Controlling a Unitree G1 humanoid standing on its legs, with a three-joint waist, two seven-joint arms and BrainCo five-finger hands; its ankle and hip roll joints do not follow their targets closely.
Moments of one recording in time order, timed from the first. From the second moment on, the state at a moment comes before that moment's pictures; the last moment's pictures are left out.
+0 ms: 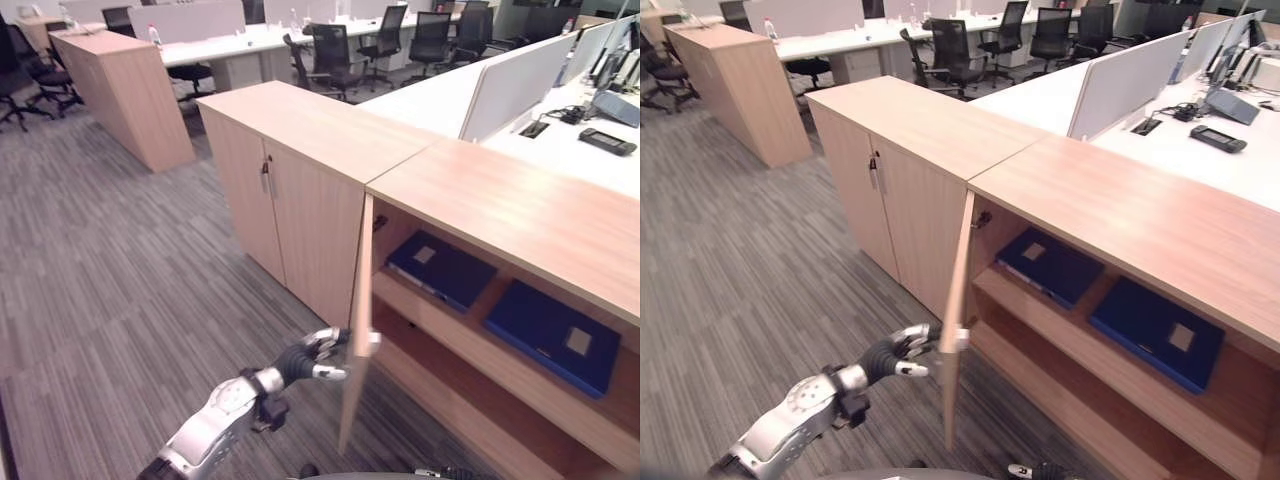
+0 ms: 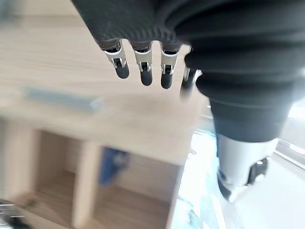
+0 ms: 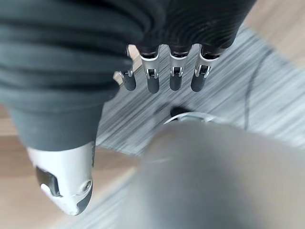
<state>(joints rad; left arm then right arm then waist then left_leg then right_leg) 0.00 0.53 -0.56 -0.07 -0.51 0.01 -0.31 -0.08 -0.19 0.22 1.43 0.14 0.03 0.10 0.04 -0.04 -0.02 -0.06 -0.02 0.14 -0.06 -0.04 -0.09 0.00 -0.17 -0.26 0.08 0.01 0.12</state>
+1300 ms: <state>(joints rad) -0.14 0.21 -0.26 1.61 -0.09 0.03 -0.15 -0.08 -0.29 0.22 1.42 0.09 0.07 0.12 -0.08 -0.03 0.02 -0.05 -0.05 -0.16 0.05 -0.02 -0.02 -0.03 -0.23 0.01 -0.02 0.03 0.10</state>
